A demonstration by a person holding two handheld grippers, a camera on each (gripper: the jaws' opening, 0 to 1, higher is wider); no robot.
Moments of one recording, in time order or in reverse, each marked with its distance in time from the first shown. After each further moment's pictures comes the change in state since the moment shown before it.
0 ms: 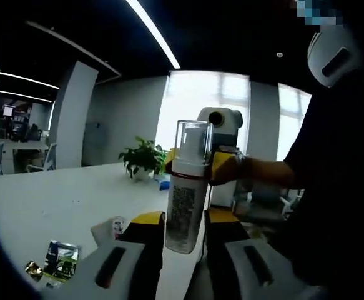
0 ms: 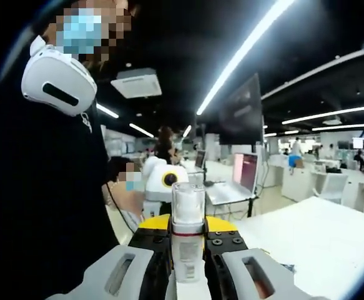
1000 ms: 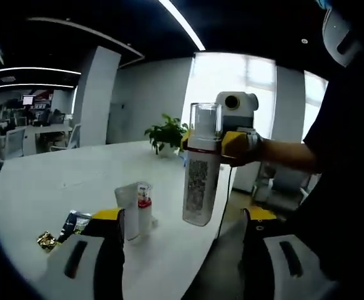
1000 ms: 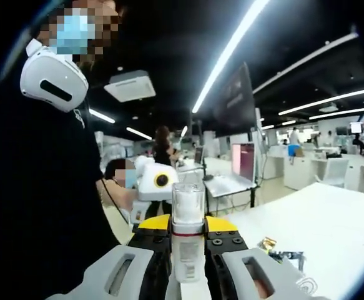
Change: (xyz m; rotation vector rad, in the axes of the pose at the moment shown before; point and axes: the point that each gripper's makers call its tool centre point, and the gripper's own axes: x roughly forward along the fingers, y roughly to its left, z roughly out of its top) left arm -0.026 0.027 -0.052 -0.028 0.142 0.191; right arm 0.007 -0.007 -0.028 0.086 -0.006 0.001
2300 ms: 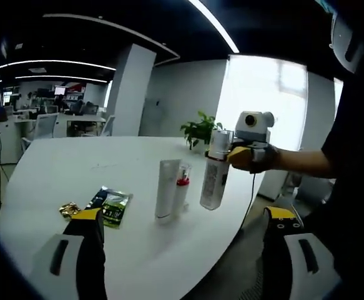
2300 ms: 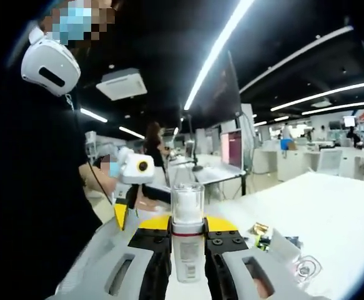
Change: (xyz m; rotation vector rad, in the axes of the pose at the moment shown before) left arm -0.032 0.045 -0.042 -0.097 -0.013 0.217; right arm -0.007 -0.048 -0.064 0.022 0.010 -0.058
